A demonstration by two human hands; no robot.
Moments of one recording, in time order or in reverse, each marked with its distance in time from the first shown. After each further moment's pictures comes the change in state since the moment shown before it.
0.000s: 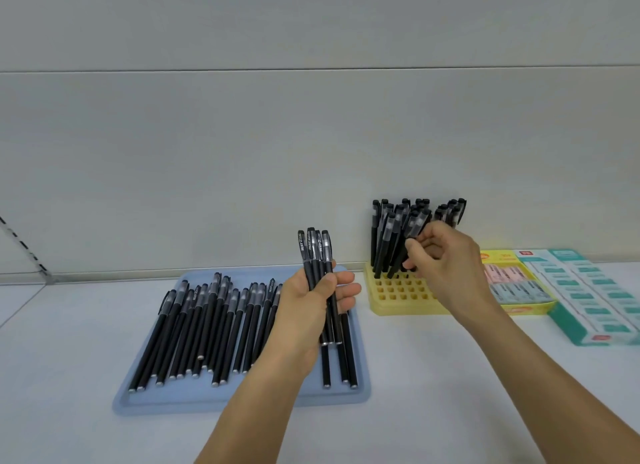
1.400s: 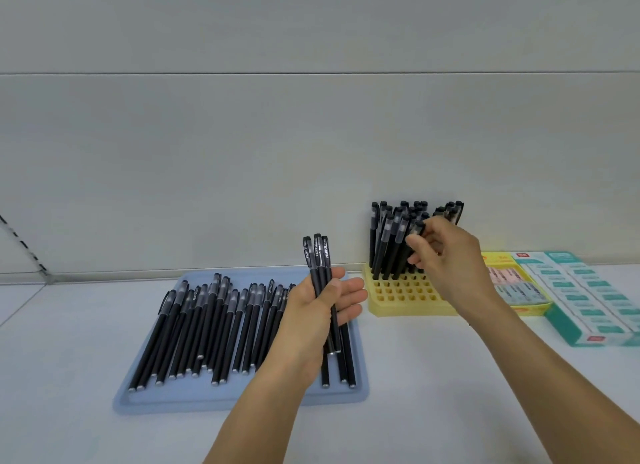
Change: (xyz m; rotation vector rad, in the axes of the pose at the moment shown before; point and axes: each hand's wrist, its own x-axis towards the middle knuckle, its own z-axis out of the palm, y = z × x) left_hand -0.009 -0.003 0.001 0.005 -0.088 -0.045; right_hand 0.008 -0.002 -0.006 -0.080 -0.020 -0.035
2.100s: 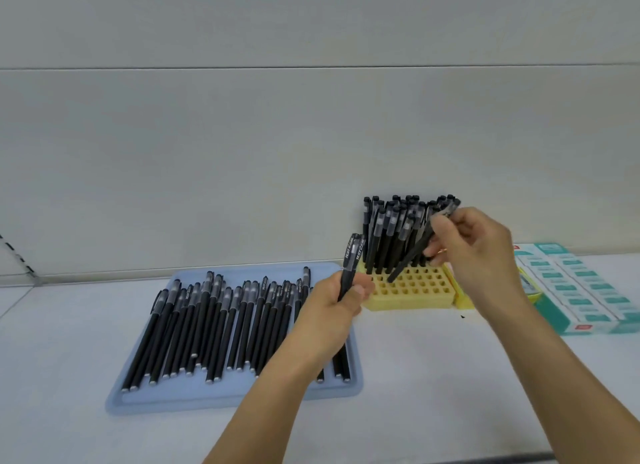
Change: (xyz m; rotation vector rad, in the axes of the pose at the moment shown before) left_hand 0.003 -0.009 0.011 0.537 -0.162 0.040; right_hand -0.013 -0.011 -0.029 0.363 0.104 0.134
